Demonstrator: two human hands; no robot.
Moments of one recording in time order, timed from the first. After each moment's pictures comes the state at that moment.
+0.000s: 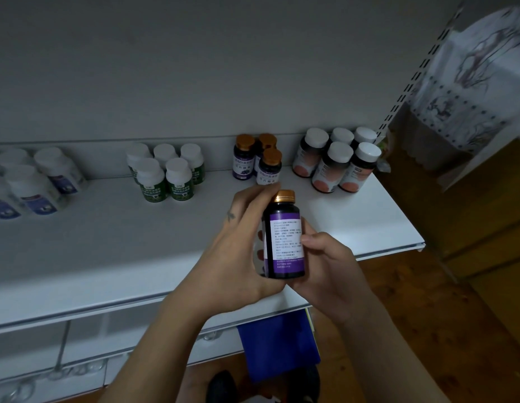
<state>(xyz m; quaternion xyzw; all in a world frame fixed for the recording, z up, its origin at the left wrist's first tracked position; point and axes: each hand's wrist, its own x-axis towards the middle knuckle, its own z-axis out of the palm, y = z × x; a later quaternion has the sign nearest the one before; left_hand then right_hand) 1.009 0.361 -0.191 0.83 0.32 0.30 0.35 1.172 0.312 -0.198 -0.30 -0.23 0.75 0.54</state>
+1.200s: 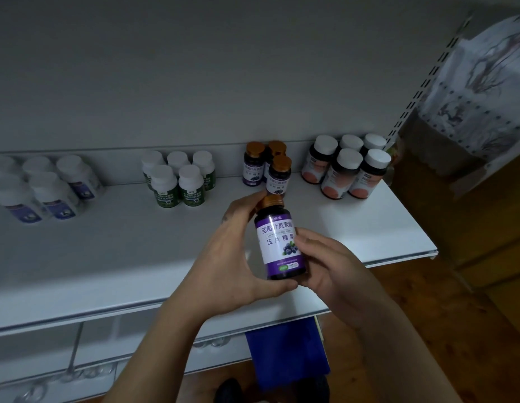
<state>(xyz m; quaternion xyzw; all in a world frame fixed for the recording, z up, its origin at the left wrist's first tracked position) 0.993 0.363 -0.191 0.80 0.35 0.33 0.37 1.166 0.306 -0.176 -0.47 -0.31 0.67 0.49</state>
